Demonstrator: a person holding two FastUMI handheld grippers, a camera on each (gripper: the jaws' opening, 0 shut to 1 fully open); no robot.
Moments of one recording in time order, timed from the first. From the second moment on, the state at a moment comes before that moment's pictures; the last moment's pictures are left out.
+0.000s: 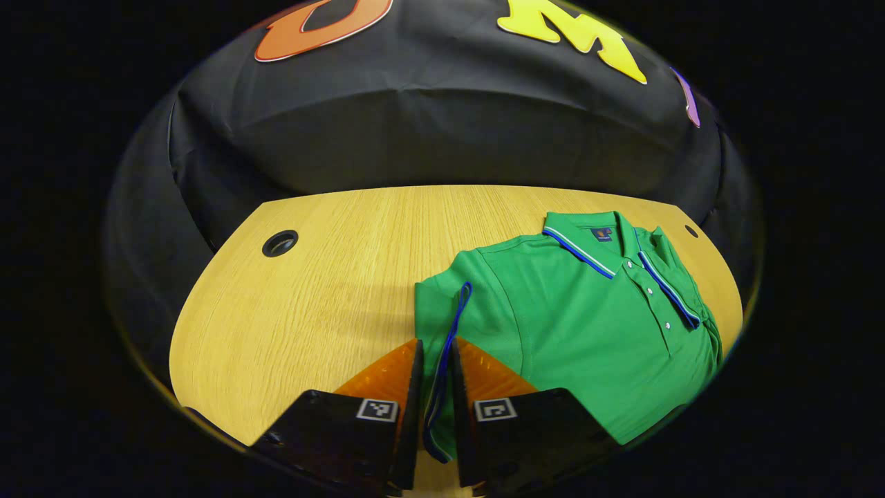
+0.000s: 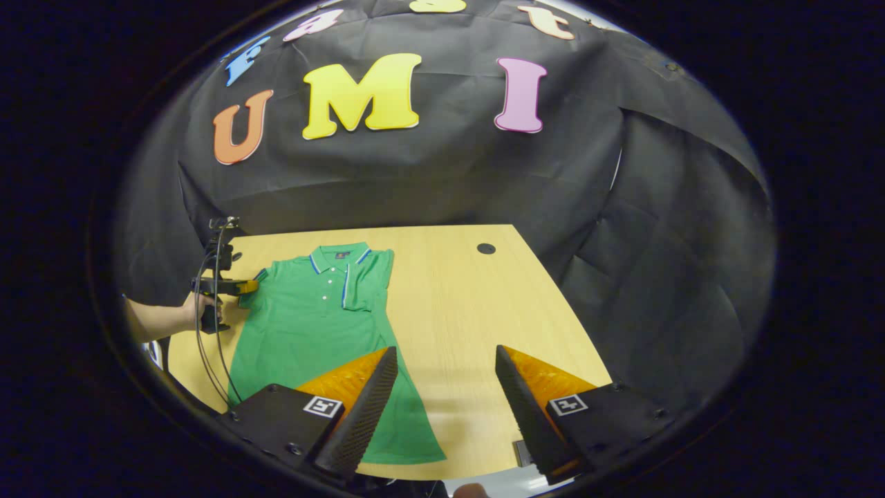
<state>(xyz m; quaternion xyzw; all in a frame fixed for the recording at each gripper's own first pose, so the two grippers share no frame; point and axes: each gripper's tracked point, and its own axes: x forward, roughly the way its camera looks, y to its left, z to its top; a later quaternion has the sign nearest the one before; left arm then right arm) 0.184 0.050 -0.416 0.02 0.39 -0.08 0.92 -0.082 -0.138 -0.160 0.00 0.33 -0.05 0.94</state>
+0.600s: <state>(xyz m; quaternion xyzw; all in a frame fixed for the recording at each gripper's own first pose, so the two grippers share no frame) 0.201 0.017 -0.344 0.00 0.34 -0.10 0.93 -0.088 -0.149 -0.144 -0.02 0.30 -0.06 0.95</state>
